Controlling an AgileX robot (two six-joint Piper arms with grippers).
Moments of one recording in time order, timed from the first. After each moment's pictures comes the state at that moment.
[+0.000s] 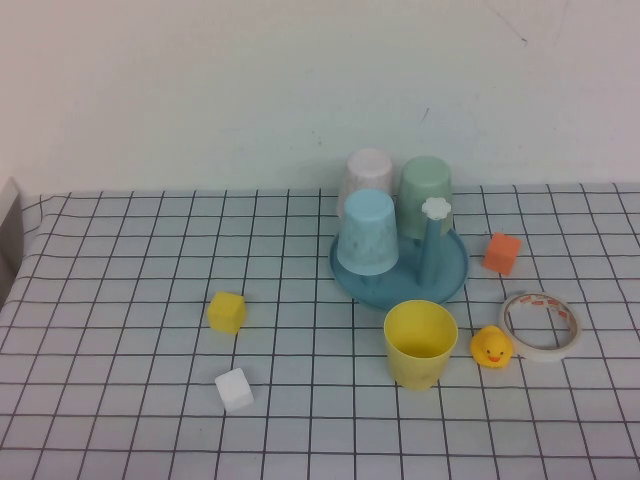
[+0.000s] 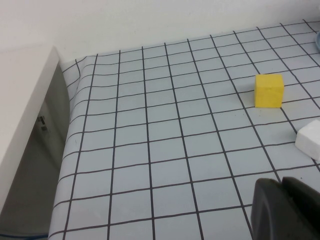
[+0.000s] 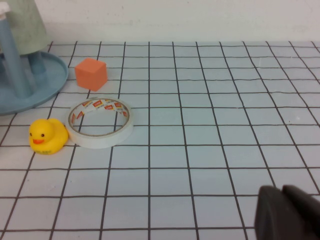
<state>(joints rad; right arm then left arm) -0.05 -0.01 0.02 -0.06 0.41 0.04 -0.10 -0.01 0.02 -0.04 0.36 0.07</state>
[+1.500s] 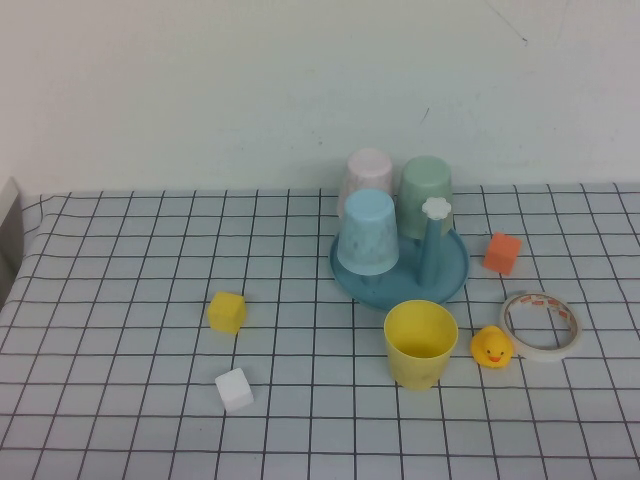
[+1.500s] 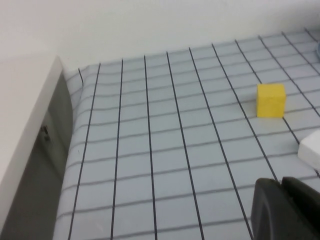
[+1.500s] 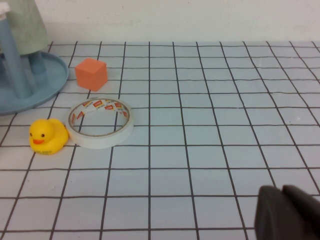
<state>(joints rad) -0.05 -0.01 0.02 -0.06 0.41 0.04 -0.10 -0.01 0.02 -0.04 0.33 0.07</state>
